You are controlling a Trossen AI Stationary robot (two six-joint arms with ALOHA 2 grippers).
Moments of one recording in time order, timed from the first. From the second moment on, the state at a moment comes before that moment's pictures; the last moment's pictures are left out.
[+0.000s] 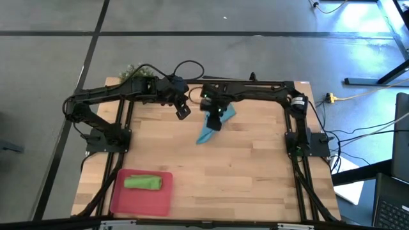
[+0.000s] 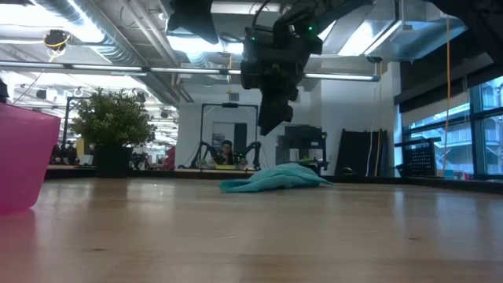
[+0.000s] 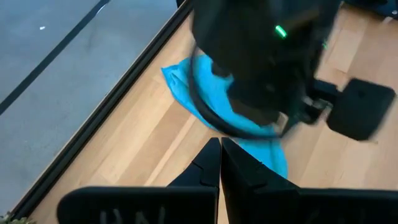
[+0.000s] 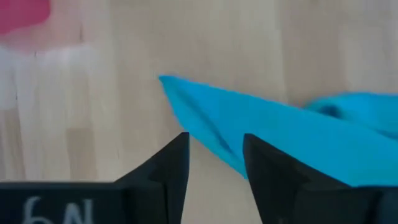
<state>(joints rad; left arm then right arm) 0.20 1.42 1.52 -0.96 -0.27 -0.26 -0.30 2.02 1.67 -0.88 -0.36 -0.05</state>
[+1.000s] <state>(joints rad) 0.20 1.42 1.52 -0.98 -0.27 -0.26 -0.66 1.92 1.34 -0.87 -0.28 0.18</state>
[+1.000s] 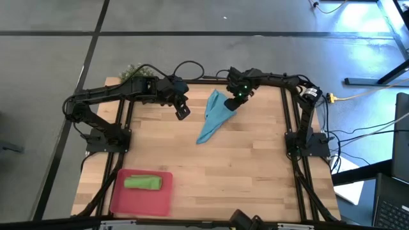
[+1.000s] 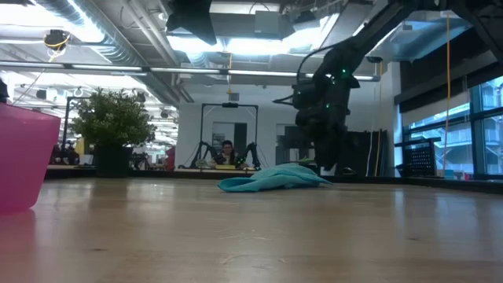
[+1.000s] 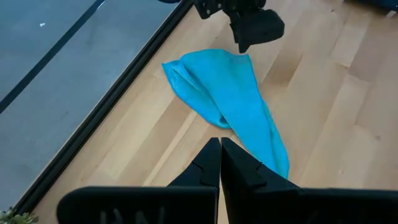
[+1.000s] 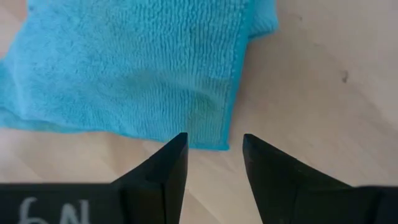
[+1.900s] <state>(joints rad) 0.17 1.42 1.52 -0.98 -0.27 -0.30 -0.66 1.92 1.21 -0.65 -0.34 0.25</state>
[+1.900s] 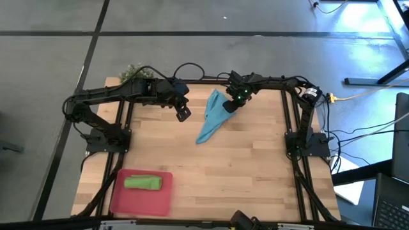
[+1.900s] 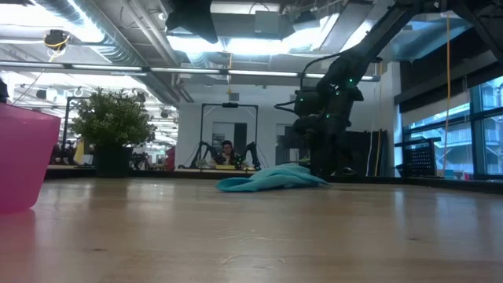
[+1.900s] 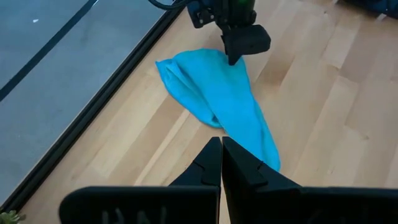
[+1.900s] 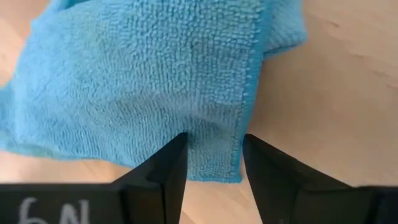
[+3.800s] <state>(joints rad) 0.17 1.42 1.49 -0.99 -0.24 -0.31 -0.63 1.77 1.23 -0.66 -0.38 0.09</state>
